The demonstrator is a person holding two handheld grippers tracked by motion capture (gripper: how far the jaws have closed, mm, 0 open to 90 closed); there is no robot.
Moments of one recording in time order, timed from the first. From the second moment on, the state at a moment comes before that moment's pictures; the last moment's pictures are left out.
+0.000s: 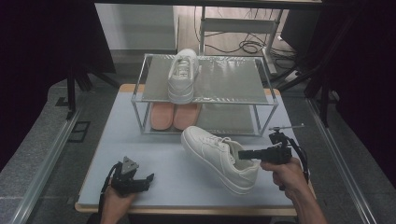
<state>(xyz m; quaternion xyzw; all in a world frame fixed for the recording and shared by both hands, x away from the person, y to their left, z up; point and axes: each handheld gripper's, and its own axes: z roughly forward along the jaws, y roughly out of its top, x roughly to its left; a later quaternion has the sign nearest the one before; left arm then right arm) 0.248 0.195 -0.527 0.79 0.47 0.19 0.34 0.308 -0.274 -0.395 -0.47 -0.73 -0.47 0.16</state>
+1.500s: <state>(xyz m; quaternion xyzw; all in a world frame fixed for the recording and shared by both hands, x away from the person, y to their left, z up) 0.248 0.195 -0.527 0.79 0.47 0.19 0.34 0.332 -0.315 -0.306 -0.52 -0.63 -0.56 0.13</state>
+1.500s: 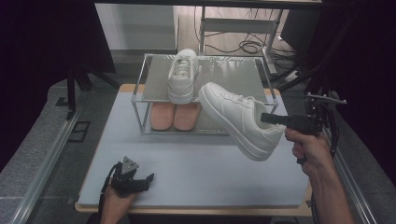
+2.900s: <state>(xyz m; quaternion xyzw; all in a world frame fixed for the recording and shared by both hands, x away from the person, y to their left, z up) 0.248 0.195 -0.527 0.79 0.47 0.19 0.34 0.413 -0.244 -0.295 -0.57 -0.59 -0.57 -0.01</state>
